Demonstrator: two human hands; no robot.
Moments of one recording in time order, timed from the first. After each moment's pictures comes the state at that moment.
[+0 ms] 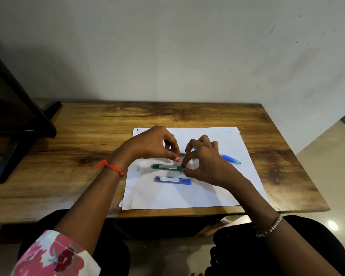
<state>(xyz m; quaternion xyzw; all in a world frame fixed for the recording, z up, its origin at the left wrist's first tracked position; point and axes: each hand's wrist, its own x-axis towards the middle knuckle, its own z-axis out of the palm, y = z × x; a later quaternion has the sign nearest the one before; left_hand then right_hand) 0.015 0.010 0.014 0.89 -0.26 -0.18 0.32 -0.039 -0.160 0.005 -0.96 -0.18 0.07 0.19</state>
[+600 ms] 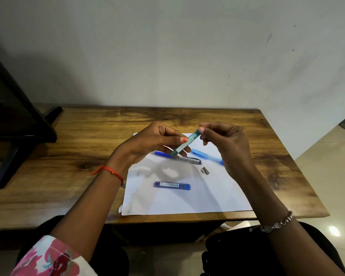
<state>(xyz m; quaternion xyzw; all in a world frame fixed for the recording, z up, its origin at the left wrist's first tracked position) 0.006 0.006 0.036 0.74 -0.16 -0.24 0.61 -0.026 -0.178 0.032 -0.70 -0.01 -0.08 0.71</state>
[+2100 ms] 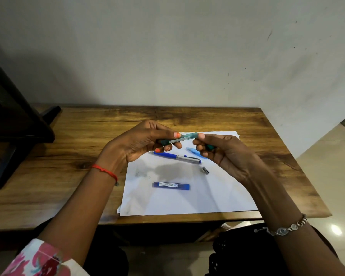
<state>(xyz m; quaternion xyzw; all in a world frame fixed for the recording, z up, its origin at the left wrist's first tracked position) 0.004 0.011 0.043 0.71 -0.09 -0.25 0.65 -0.033 -0.182 0.038 -0.57 0.09 0.15 0.80</state>
